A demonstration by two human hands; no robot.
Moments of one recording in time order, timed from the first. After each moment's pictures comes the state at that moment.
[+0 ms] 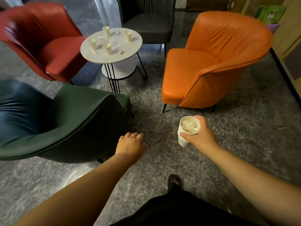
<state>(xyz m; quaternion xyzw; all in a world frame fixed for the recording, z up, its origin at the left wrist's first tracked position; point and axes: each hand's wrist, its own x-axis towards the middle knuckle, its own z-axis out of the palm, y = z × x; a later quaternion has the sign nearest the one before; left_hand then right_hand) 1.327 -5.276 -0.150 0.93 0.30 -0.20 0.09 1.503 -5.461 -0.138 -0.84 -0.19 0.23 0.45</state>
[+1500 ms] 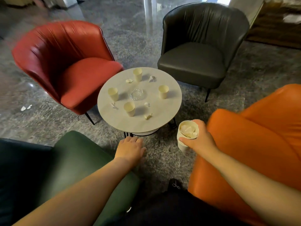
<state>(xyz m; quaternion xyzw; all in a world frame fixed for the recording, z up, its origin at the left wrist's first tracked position) 1.700 -4.748 -0.151 0.89 0.41 -0.17 0.09 1.926 -4.872 -0.135 -0.80 -0.35 0.29 0.40</state>
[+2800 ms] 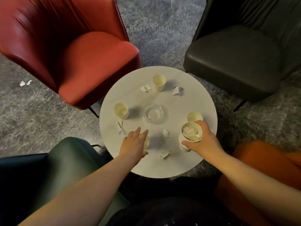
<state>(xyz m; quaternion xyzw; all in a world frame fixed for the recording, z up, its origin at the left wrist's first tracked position) 1.774 -4.468 -0.241 0.83 0.48 -0.22 0.18 2.014 -4.562 -0.189 -0.80 -0.38 0.39 0.25</state>
